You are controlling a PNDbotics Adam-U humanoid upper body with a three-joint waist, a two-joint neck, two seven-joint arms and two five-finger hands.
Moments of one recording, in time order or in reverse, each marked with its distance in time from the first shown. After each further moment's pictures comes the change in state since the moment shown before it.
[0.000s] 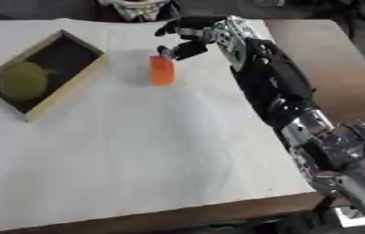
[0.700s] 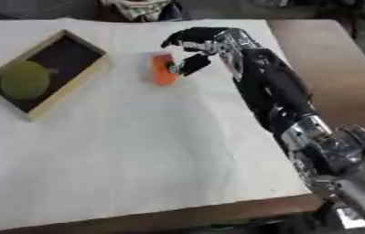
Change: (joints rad) left arm 0.000 0.000 0.000 0.000 0.000 0.000 0.000; right arm 0.003 0.025 -0.010 0.047 0.177 -0.020 -0.105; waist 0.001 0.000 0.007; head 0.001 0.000
